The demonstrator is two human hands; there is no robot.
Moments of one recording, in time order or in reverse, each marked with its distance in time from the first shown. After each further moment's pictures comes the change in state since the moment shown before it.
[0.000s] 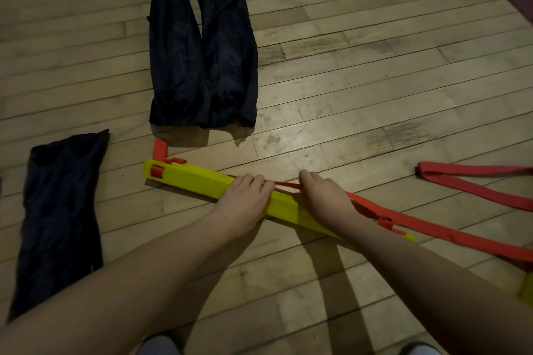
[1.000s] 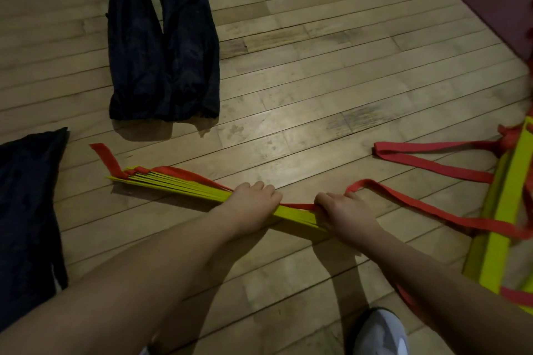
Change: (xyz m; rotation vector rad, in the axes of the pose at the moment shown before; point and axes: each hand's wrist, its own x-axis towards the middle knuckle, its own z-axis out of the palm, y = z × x) left_hand 0.024 0.076 -0.004 0.093 -0.119 0.229; right_hand -0.098 0.076 -0.001 -0.098 -0.029 -0.006
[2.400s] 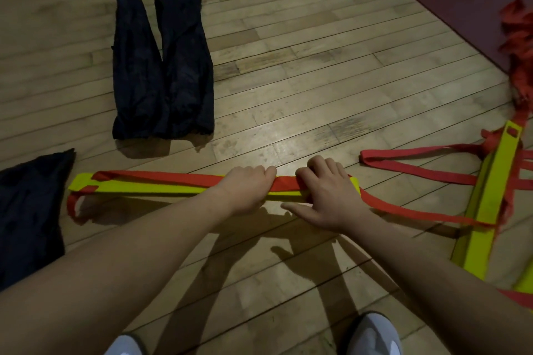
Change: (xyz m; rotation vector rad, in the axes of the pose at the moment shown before) left_hand 0.006 -0.008 -0.059 -0.030 0.104 -0.114; right_hand 0.006 -0.010 -0.045 -0.025 0.412 -0.070
